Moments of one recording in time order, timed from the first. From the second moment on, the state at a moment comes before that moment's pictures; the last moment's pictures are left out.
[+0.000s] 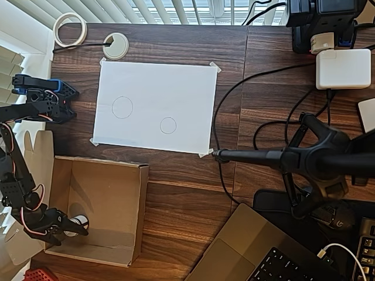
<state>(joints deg) 78.1 73.7 96.6 21.3 -109.7</state>
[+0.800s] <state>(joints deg) 76.9 67.9 96.6 21.2 -113.0</state>
